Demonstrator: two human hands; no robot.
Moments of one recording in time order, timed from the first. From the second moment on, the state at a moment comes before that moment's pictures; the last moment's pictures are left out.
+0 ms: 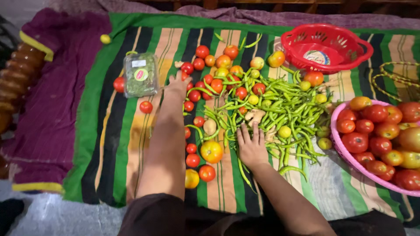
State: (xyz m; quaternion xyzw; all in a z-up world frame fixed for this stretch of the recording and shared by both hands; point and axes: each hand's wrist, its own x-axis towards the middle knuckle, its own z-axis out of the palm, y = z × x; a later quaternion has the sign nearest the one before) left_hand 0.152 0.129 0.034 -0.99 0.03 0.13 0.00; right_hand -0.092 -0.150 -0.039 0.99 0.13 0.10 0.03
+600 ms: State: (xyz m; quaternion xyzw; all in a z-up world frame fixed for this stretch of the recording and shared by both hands) left_hand 0.180 0.127 -0.011 -0.99 0.07 0.10 0.05; right_hand -0.086 -0.154 -0.057 0.99 0.13 0.11 -0.01
